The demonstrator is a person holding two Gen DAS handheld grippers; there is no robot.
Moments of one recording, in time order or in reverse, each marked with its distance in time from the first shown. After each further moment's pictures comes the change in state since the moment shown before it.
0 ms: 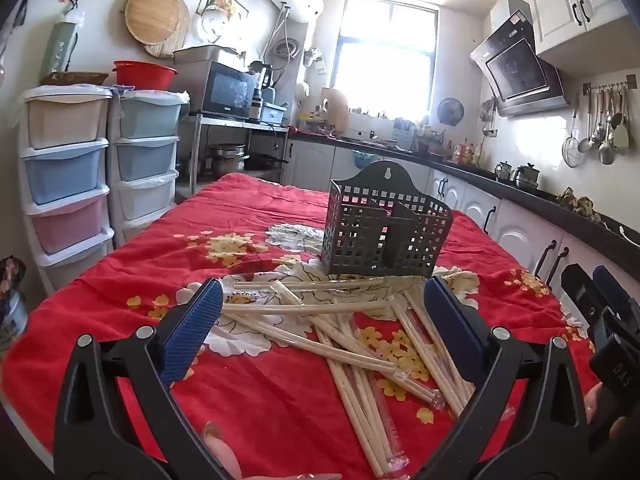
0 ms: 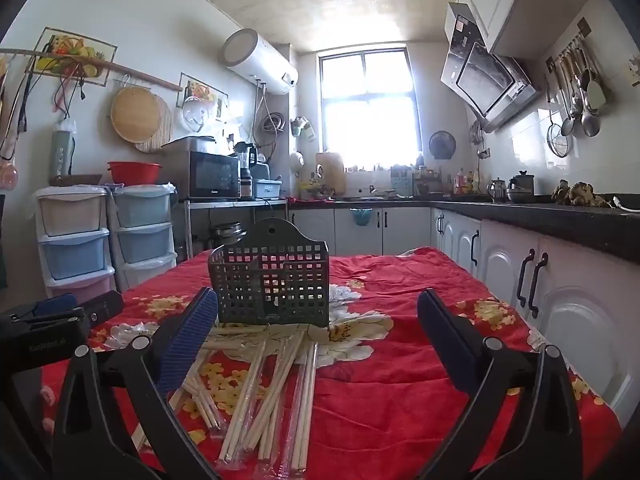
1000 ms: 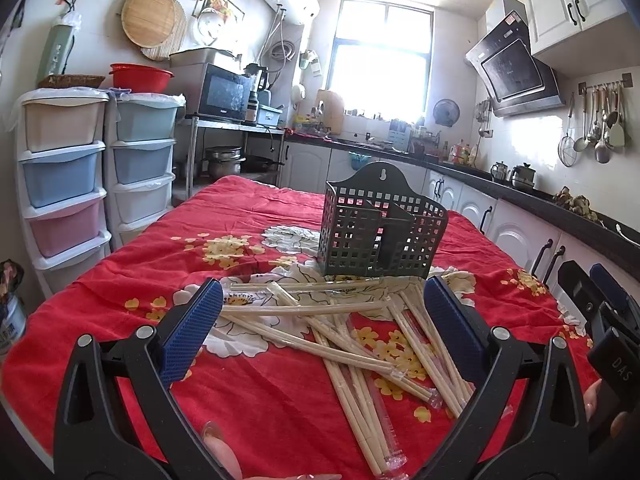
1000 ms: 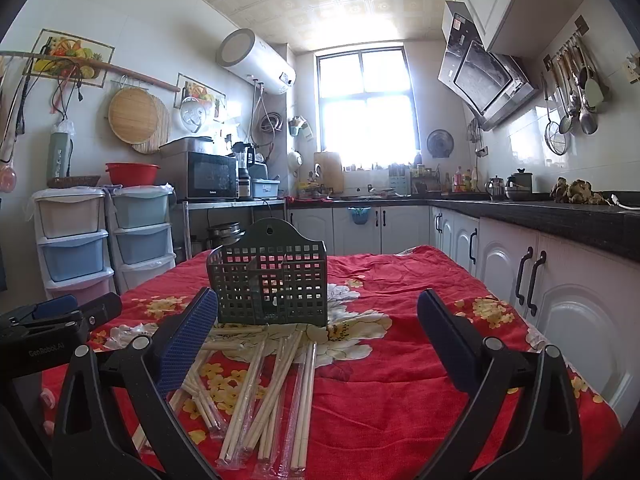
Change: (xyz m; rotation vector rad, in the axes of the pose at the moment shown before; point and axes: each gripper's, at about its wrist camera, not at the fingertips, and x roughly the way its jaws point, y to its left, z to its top) left arm -0.003 -0.007 0.000 0.012 -0.001 -0.008; right arm -0.001 -0.001 0.001 0.010 -0.015 -0.002
